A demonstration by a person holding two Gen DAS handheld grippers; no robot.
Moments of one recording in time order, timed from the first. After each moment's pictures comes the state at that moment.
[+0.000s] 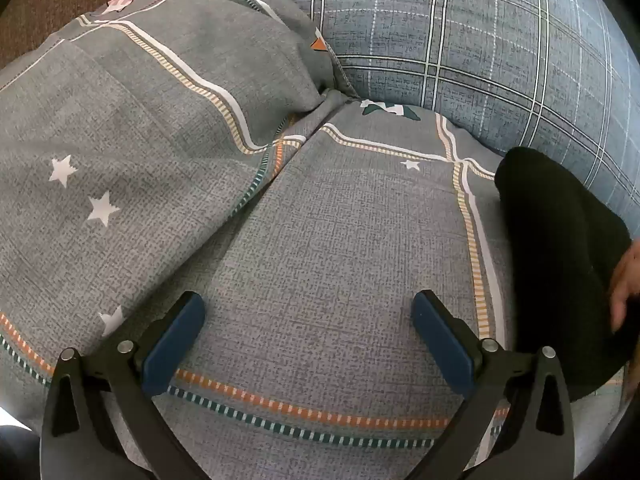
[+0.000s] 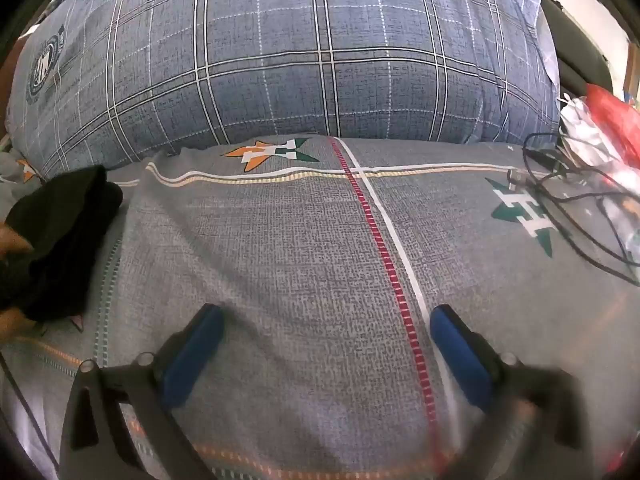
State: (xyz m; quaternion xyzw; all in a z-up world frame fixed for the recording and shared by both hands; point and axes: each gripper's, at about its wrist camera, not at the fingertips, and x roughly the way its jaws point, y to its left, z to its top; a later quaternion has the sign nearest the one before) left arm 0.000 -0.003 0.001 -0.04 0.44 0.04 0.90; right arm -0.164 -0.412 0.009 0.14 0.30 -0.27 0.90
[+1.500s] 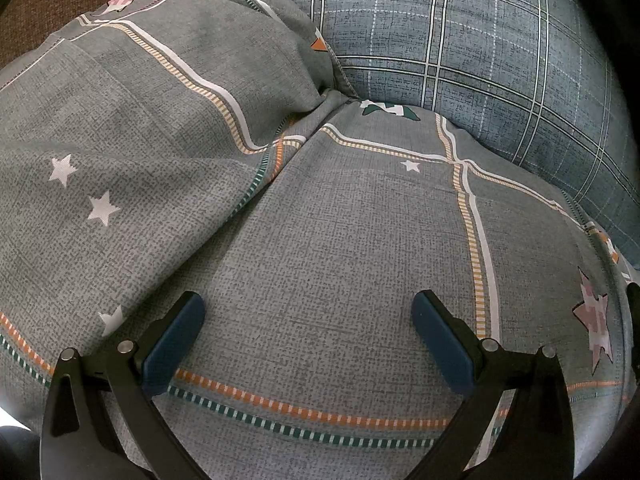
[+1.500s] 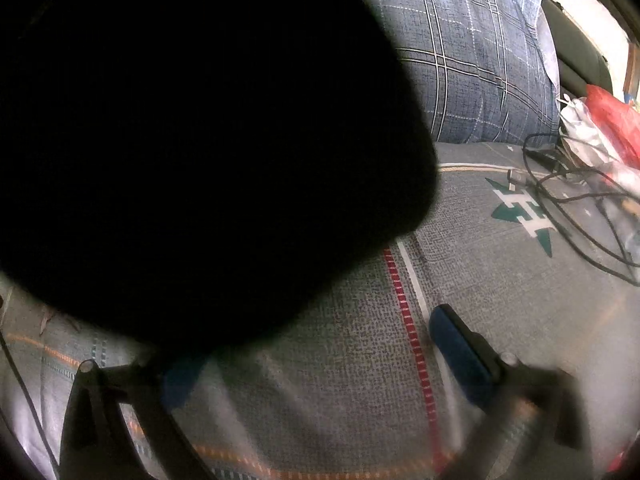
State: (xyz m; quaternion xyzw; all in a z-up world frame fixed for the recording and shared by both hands) left arm 0.000 -0.002 0.003 -0.05 0.44 0.03 0.90; right arm -0.162 -0.410 0.009 0.13 0.30 -0.28 0.90
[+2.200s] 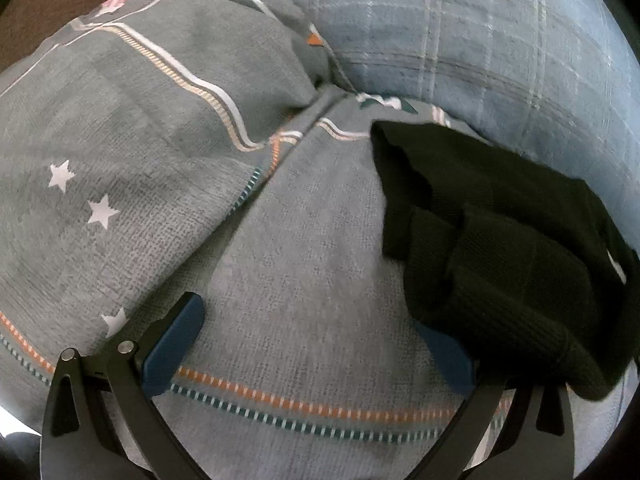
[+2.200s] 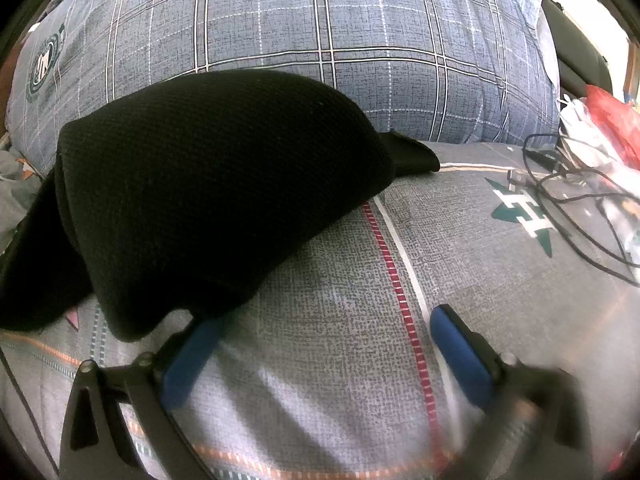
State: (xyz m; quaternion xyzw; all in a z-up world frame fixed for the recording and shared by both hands) left arm -0.003 0.001 0.004 -0.03 0.46 0.01 0.89; right arm -0.161 -0.410 0.009 0.13 0.30 -0.28 0.90
